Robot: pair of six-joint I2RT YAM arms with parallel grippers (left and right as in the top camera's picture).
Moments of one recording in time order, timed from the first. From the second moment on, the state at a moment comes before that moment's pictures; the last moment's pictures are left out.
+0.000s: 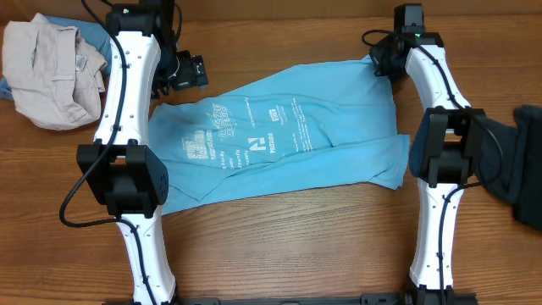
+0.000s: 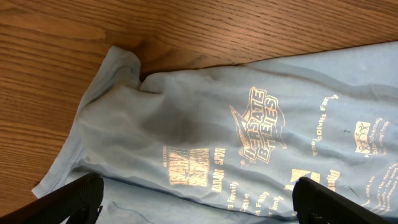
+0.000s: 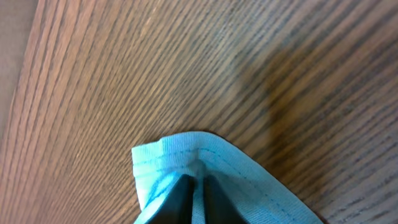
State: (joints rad) left arm -0.04 2.29 2.34 -1.50 0.02 -0.31; right arm -0.02 2.59 2.27 -0.76 -0.06 0.94
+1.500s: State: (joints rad) left arm -0.04 2.29 2.34 -1.62 0.02 -0.31; right arm -0.03 2.30 2.27 -1.64 0.12 1.04
